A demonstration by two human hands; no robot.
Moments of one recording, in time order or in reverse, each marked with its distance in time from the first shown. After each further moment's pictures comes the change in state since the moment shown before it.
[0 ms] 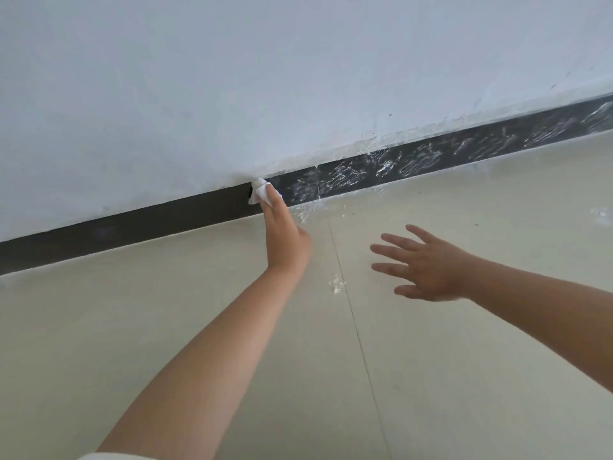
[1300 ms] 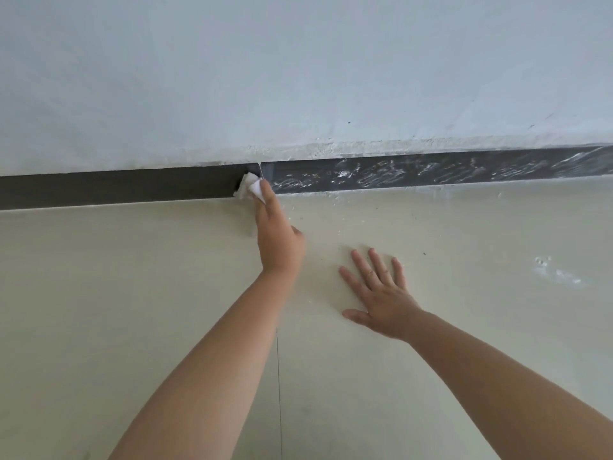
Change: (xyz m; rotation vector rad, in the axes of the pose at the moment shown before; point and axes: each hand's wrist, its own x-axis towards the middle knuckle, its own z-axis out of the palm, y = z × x) left_hand 0.012 0.034 0.091 0.035 0.092 -0.275; right_hand 0.000 0.024 0.064 0.336 -0.114 0.170
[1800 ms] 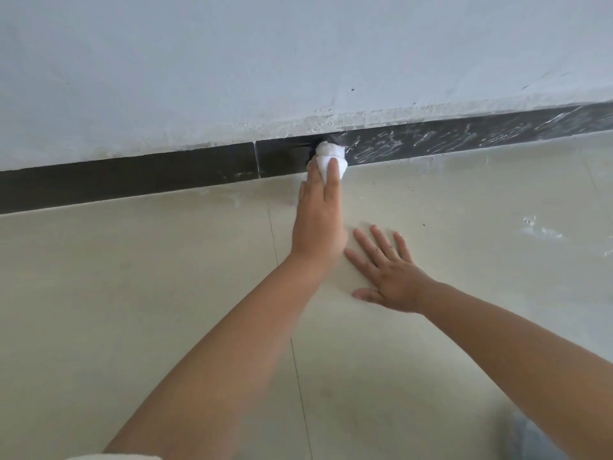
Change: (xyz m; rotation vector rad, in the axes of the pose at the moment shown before) left_hand -0.012 0.016 0.009 0.131 -0.314 0.455; right_hand -0.005 -0.005 -0.015 -0.038 -0.122 0.016
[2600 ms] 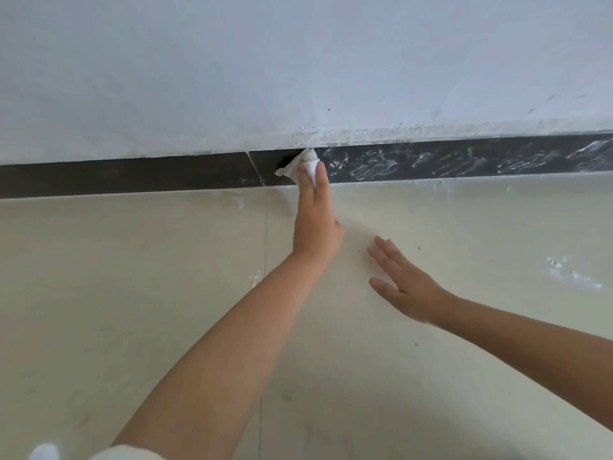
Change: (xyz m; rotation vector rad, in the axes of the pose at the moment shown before) left_hand 0.013 0.031 0.024 0.048 0.116 -0.220; right_hand -0.023 0.050 -0.001 0.553 0.278 -0.171
